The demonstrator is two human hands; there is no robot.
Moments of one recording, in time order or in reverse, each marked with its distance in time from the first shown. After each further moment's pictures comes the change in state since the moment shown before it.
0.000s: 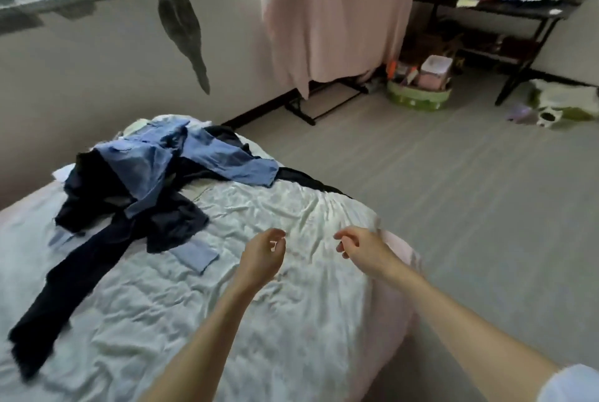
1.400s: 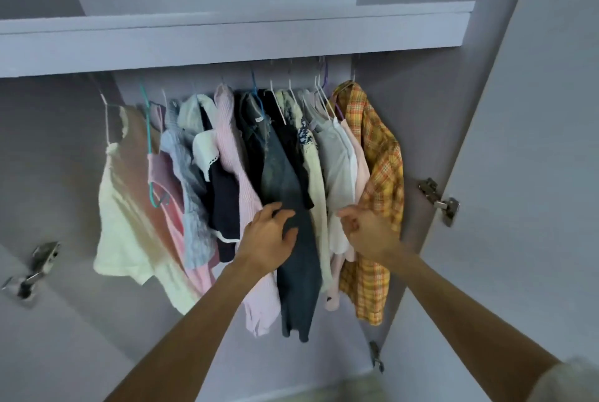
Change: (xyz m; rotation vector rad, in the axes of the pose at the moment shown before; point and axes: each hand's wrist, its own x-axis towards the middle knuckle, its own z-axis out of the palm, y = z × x) left_hand -0.728 0.393 0.366 -0.011 -1.570 2.348; right_hand -0.814 0.158 -0.006 0.101 1.957 1.655
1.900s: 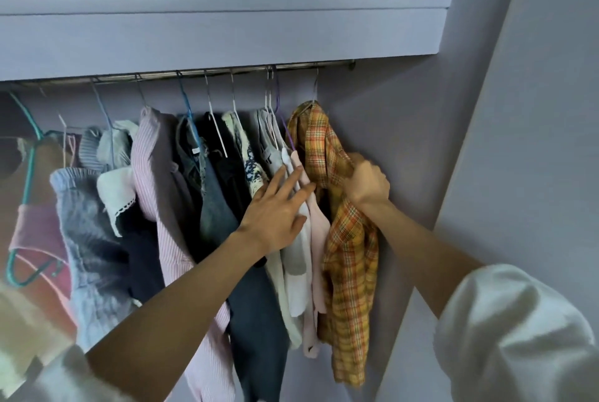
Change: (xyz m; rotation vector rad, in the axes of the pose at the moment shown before) left_hand 0.175 0.051 0.042 0.437 0.006 0.362; right_hand 0.182 0.082 -0.065 -0.151 0.394 0.203
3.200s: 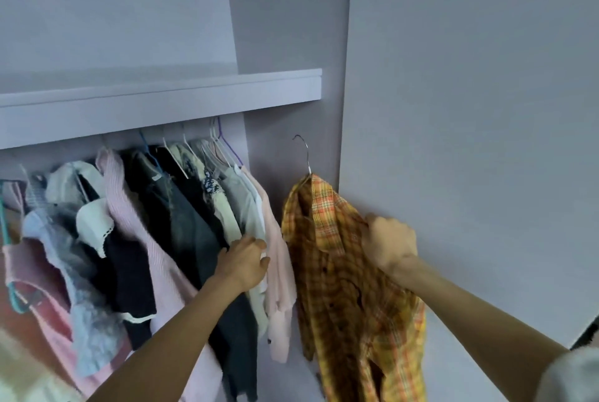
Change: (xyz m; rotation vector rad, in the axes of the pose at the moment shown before) left_hand -0.109 0.056 -0.048 -0.211 -0.282 -0.052; right_hand -0.227 0.026 -0.148 -0.497 0.025 0.193
